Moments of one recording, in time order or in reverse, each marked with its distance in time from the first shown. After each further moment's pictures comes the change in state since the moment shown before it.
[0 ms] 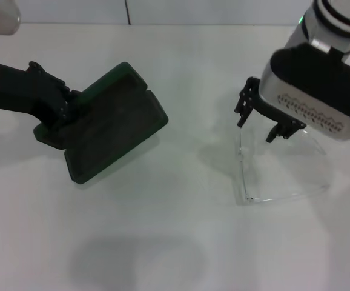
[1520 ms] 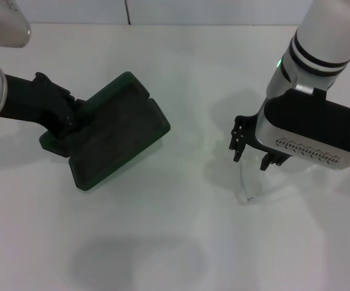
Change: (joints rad) left arm 0.022 -0.002 0.045 -0.042 0.000 -0.059 -0.007; right arm 0.030 0.007 -0.139 0.204 0.088 0.128 -0.158
